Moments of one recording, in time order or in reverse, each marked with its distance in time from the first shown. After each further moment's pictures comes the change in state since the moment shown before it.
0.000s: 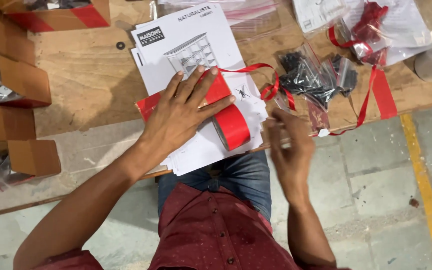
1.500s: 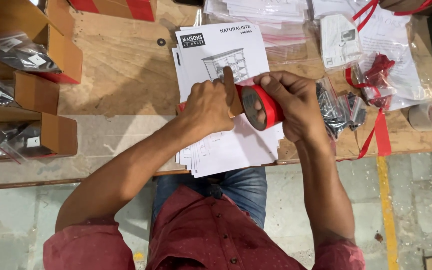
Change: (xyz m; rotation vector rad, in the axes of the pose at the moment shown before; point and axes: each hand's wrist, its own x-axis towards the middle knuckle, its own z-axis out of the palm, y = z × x) left_hand 0.025 -0.030 0.012 -0.630 -0.205 -0.426; right_hand 0.119 -0.075 0.036 0.776 -0.534 0.282
